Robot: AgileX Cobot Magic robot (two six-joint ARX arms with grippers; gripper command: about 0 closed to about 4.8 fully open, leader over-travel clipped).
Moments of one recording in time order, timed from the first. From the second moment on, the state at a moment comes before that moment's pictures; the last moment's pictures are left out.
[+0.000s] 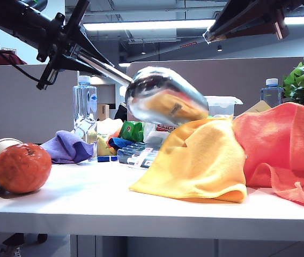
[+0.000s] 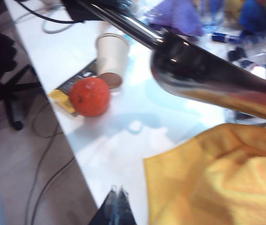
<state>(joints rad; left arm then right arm) -0.19 1.67 1.38 -0.44 0.91 -0.58 0.36 1.18 0.96 -0.35 -0.65 -0.03</state>
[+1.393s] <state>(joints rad) -0.58 1.93 1.63 -0.01 0.95 -0.76 -0.01 0.76 0.96 -0.71 -0.28 -0.02</state>
